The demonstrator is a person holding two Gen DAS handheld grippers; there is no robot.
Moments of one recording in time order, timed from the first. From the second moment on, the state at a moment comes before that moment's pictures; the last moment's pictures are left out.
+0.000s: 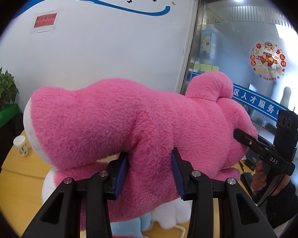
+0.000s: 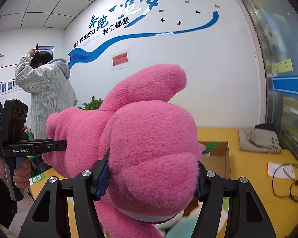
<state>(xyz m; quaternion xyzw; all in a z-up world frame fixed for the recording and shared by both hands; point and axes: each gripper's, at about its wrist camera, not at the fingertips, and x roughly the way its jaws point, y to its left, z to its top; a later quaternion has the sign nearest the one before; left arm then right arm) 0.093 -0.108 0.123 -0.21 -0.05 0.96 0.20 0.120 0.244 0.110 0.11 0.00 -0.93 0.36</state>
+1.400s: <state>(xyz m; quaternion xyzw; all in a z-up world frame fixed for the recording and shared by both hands) -0.300 -0.014 -0.065 -0.47 -0.11 0.85 0.23 -0.311 0.230 -0.037 0.40 -0.10 -0.88 0.23</state>
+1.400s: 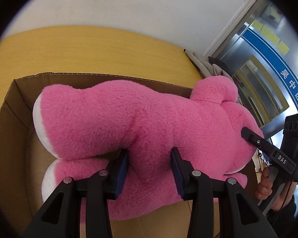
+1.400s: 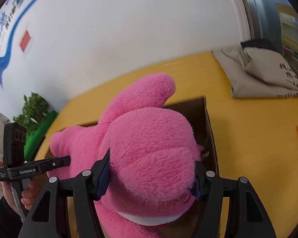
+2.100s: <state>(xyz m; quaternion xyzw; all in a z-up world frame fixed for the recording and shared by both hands) -0.247 -0.035 0.030 -0.40 -0.03 0.90 0.18 -0.262 0.240 0.005 0.38 -0.05 -0.90 0.20</state>
